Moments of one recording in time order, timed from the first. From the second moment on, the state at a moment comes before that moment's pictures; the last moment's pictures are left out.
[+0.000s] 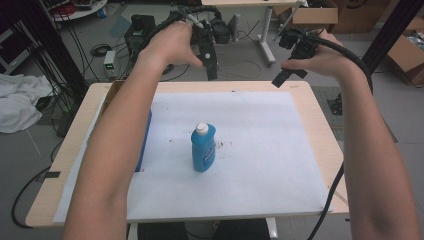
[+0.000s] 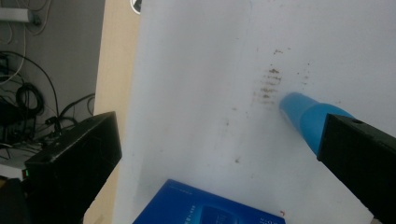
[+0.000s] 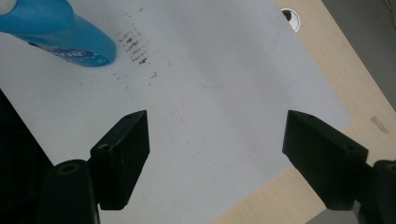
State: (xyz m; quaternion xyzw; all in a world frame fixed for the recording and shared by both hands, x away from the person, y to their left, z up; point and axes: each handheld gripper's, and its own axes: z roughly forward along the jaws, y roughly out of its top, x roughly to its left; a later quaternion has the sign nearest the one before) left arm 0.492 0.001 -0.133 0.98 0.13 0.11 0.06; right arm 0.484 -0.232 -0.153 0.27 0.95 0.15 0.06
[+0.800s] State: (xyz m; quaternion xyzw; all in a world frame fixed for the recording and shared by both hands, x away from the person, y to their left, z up) left arm 0.482 -0.004 -0.128 0.98 0.13 0.12 0.05; right arm 0.479 -0.234 -0.155 0.26 0.95 0.15 0.06
